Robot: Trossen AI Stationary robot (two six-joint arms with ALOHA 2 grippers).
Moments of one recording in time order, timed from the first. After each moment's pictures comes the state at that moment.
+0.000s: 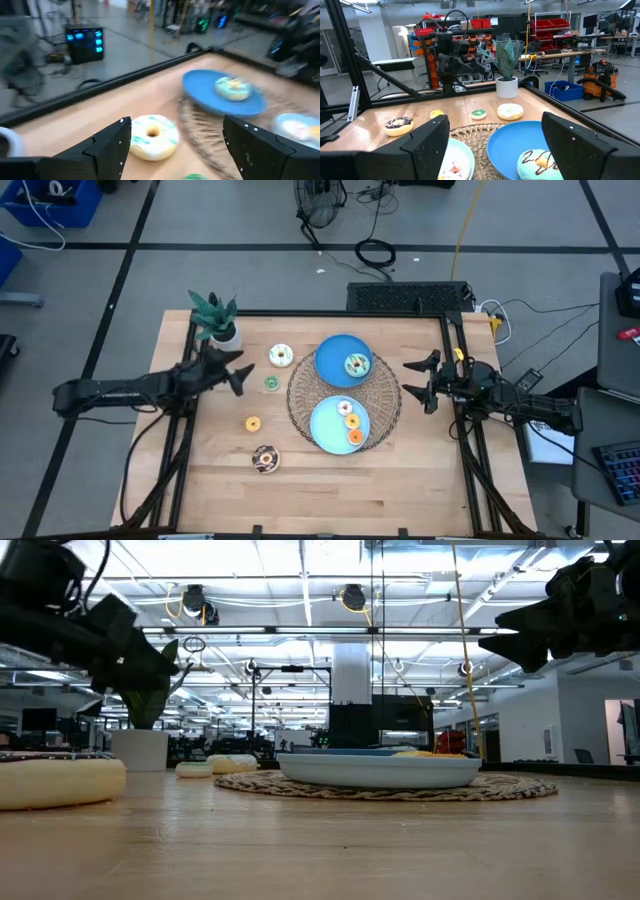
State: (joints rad) left arm 0.17 0.36 0.07 0.08 -0.44 -0.27; right arm -0.21 0.01 0.02 0.07 -0.03 0.09
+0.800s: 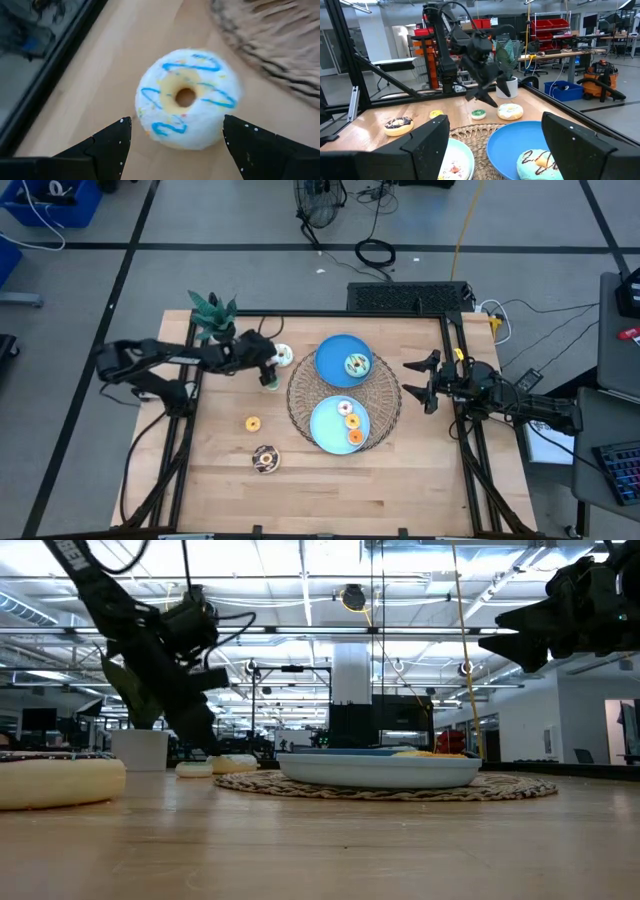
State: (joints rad) left arm 0.46 1.41 0.51 0.08 -0.21 0.19; right arm -0.21 0.01 0.02 0.07 -0.03 0.09
